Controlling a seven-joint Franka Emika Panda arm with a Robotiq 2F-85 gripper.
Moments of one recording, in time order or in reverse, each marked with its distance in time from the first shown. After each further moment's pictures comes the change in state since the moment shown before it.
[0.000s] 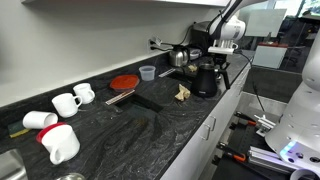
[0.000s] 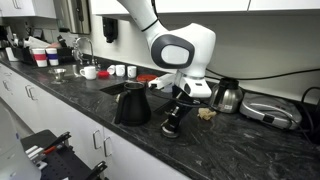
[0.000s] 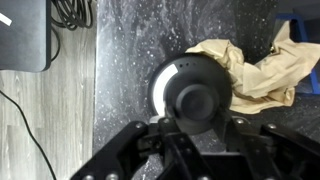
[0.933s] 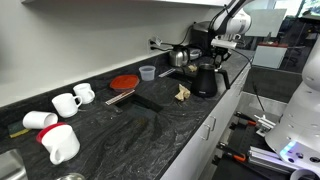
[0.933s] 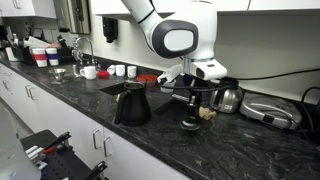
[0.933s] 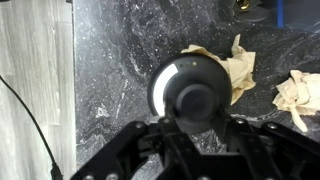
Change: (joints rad) arm 0.000 -0.076 -0.032 -0.004 -0.133 0.179 0.010
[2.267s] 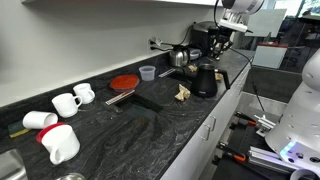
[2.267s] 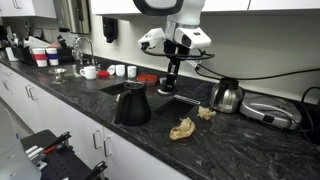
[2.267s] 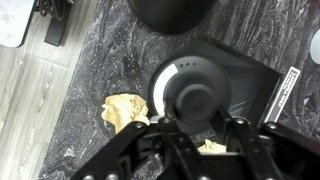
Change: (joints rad) arm 0.001 -0.295 0.052 -0.048 0.174 -0.341 -0.284
